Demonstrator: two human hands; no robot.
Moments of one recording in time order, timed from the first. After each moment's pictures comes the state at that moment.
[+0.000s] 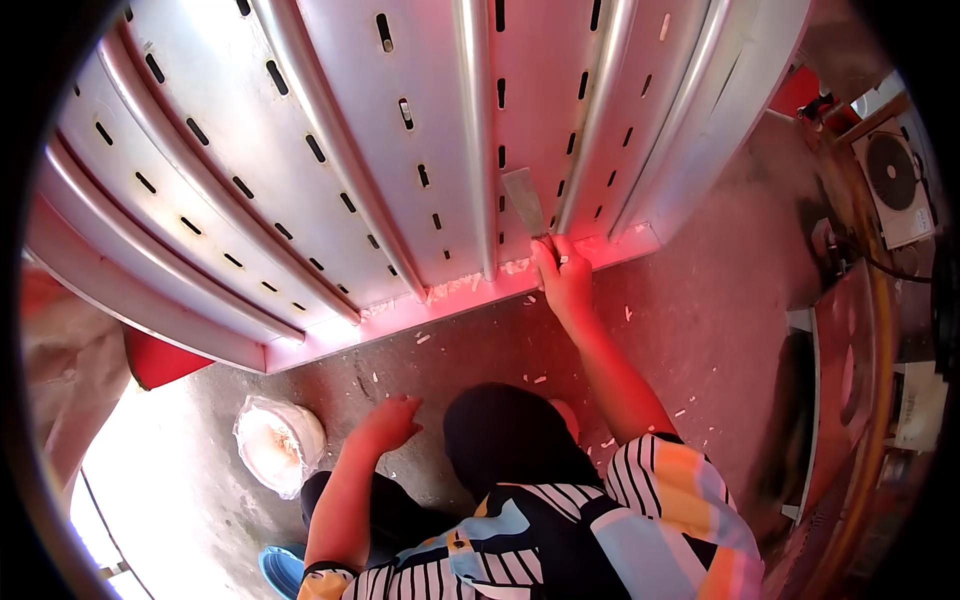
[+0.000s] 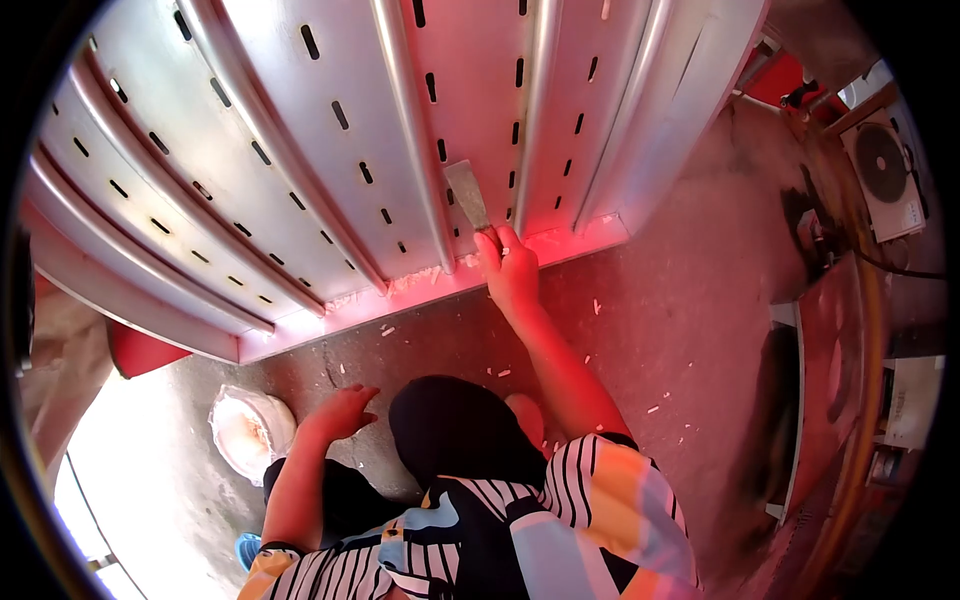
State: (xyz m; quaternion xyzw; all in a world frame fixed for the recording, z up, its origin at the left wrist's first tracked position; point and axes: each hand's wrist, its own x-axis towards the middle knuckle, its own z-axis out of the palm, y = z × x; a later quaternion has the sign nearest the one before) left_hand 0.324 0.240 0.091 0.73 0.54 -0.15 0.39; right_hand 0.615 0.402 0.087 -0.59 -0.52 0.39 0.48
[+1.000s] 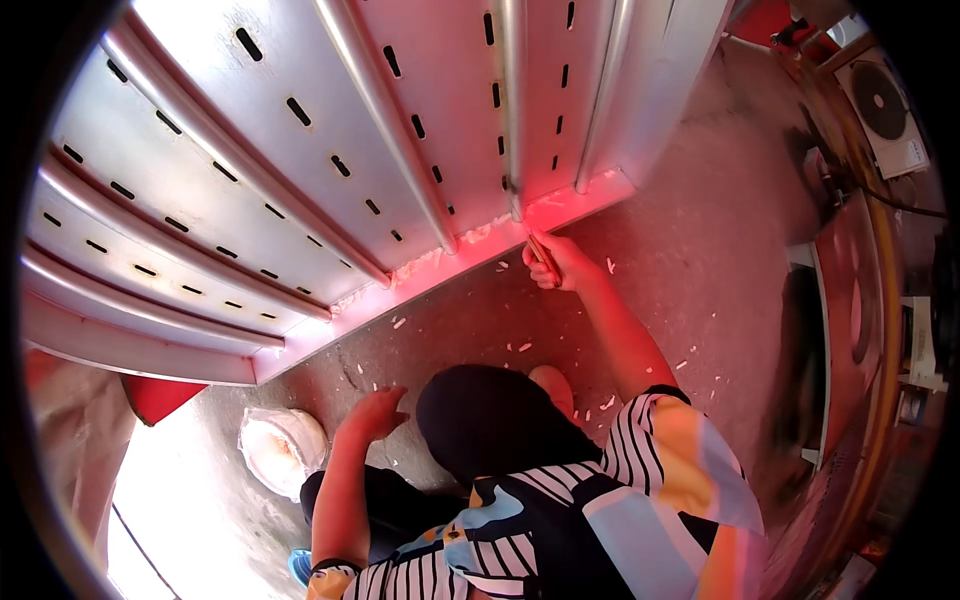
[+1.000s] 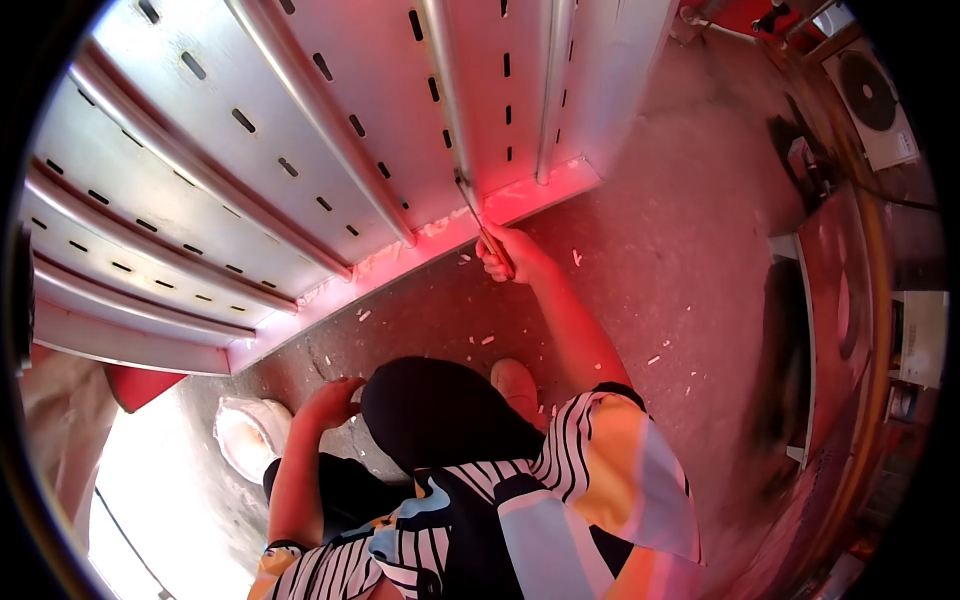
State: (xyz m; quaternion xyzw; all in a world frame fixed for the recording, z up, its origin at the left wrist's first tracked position) left_hand 0.327 0.239 0.057 0.73 0.51 -0.18 0.41; right_hand 0.721 0.400 -0.012 -0.39 -0.16 0.87 0.25
